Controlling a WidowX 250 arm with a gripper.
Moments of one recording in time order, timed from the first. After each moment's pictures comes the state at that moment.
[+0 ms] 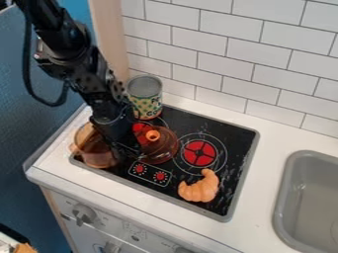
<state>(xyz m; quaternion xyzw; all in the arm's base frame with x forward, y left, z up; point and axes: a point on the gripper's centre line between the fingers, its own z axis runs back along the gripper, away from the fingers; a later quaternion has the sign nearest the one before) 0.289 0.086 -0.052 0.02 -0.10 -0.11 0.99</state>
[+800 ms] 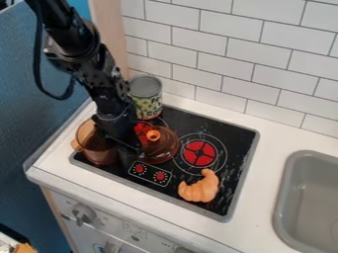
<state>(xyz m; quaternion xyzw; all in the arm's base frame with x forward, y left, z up) 0.291 0.084 -0.053 0.02 -0.06 -0.12 0.99</state>
